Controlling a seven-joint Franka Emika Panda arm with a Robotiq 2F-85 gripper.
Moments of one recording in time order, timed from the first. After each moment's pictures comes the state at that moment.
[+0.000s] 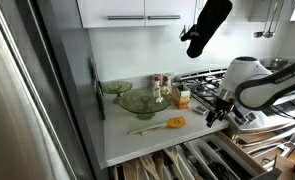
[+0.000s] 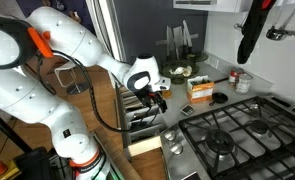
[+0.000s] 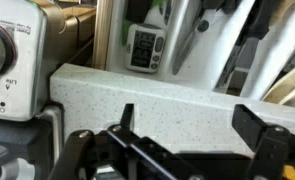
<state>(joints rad) -0.07 -0.31 -0.03 -2.74 -0.02 2.62 0.11</state>
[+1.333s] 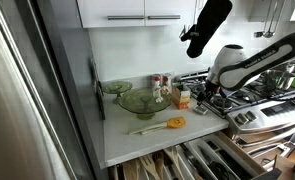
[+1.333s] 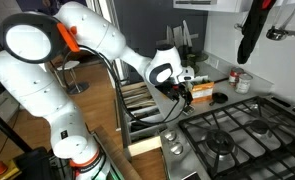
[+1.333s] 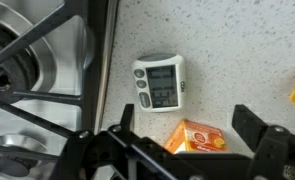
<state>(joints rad) -0.15 -0.09 -0.09 -2.44 -0.07 2.67 -0.03</state>
